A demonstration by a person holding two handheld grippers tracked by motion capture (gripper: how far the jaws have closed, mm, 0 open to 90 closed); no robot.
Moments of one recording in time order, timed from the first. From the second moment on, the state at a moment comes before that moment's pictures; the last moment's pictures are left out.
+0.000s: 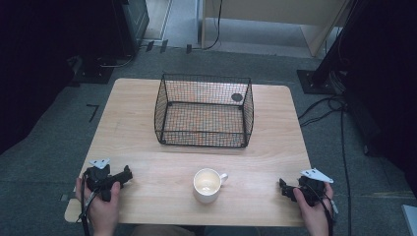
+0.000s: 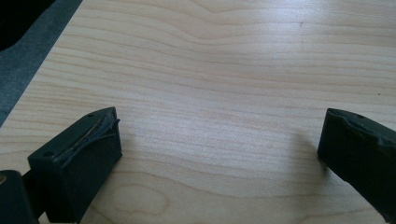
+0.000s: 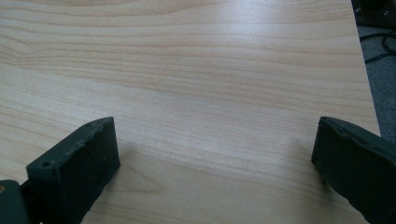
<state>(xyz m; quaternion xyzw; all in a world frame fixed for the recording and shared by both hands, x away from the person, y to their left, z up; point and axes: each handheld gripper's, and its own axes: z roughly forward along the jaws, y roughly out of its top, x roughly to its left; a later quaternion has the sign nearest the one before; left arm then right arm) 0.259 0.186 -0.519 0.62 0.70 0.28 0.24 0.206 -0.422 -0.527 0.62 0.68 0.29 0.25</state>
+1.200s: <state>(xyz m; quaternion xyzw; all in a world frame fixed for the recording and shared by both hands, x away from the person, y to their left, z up) 0.259 0.186 -0.519 0.62 0.70 0.28 0.24 0.212 -0.356 -0.473 0.54 0.72 0.36 0.24</state>
